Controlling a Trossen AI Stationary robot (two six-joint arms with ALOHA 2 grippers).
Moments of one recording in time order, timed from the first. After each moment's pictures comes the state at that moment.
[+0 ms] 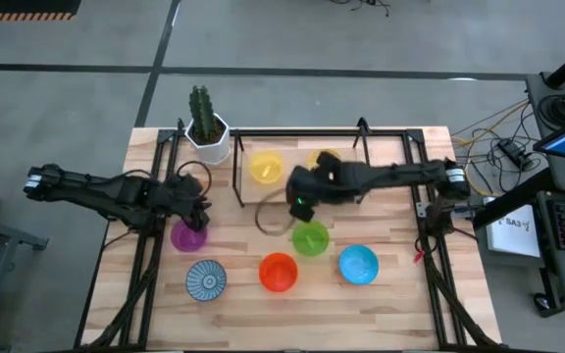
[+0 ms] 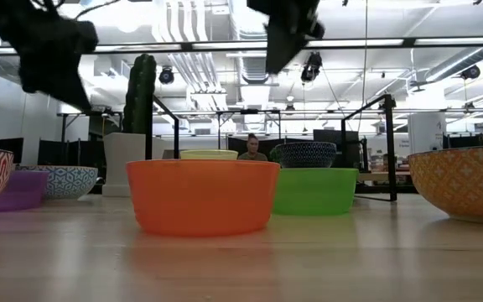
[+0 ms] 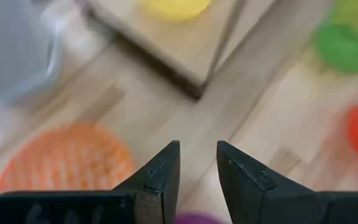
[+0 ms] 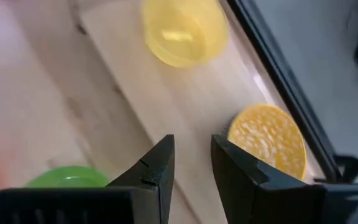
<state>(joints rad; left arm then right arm) -0.16 0.79 0.69 -0.93 -0.43 -0.79 0.07 1.81 1.78 -1.12 0.51 0.39</state>
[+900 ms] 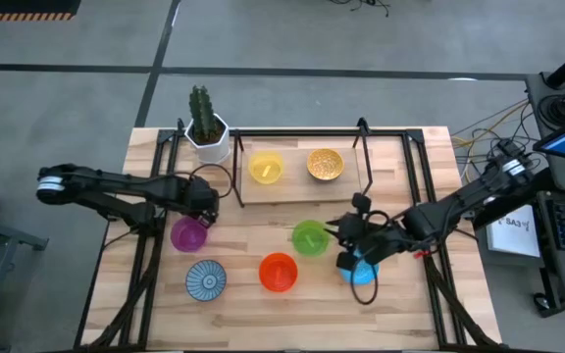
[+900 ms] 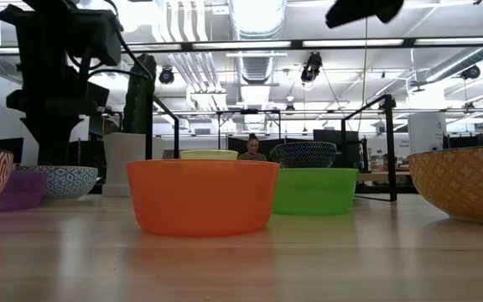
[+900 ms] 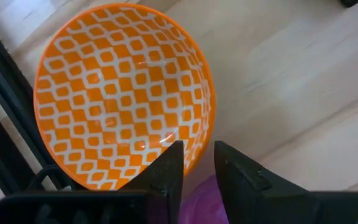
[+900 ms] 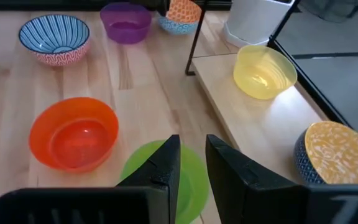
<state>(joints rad) 0.04 1.15 0.69 -1.07 -0.29 -0.90 0.46 1.31 1.06 -0.50 0.66 0.38</state>
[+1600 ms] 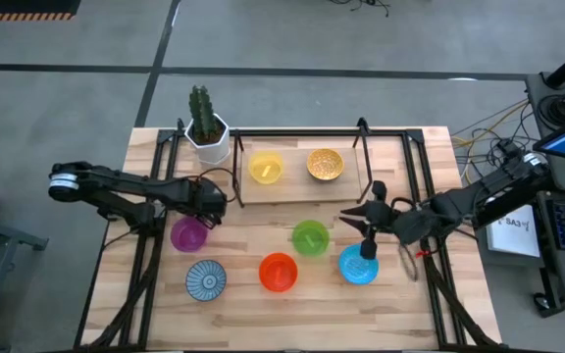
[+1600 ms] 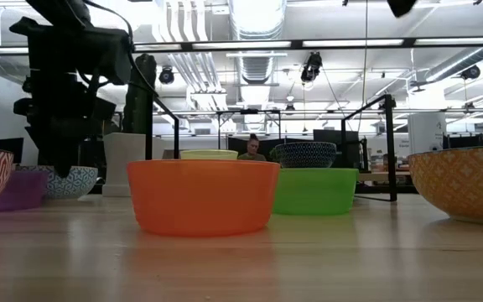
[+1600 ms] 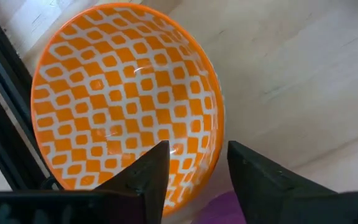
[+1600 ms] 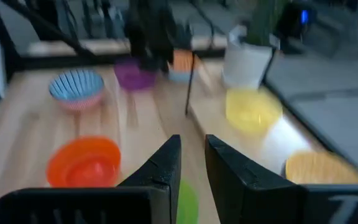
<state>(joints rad) 0.04 1.29 0.69 -1.03 -0.34 -0.91 0.46 1.02 0.87 -0.28 0.66 0.22</state>
